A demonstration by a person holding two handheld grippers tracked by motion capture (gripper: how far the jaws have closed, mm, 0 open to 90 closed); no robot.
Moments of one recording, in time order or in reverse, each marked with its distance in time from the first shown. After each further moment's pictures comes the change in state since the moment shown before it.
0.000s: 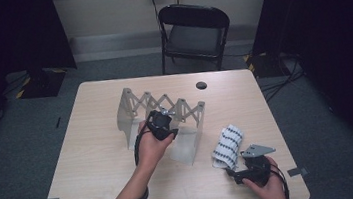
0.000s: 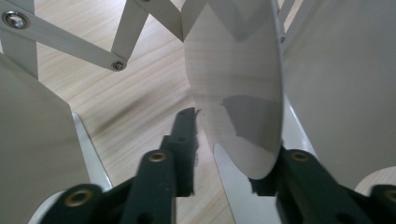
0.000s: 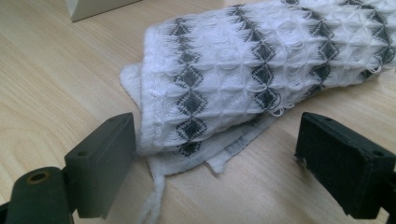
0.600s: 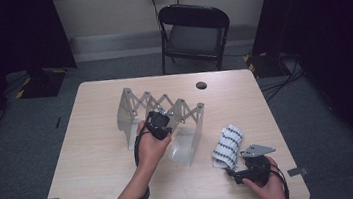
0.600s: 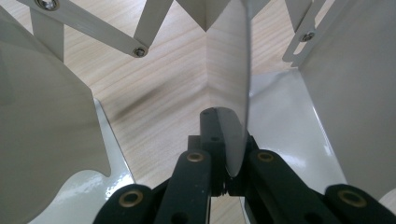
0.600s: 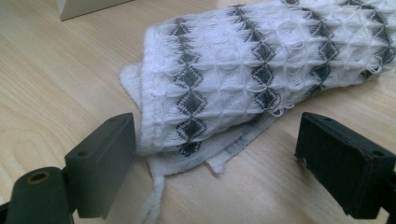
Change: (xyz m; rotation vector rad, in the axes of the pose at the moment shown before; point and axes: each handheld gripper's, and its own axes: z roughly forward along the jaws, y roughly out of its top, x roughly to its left) left arm 0.001 -0.004 -0.002 0.021 0.068 -0.019; right arm 0.000 0.000 0.000 -0.001 0.000 0.000
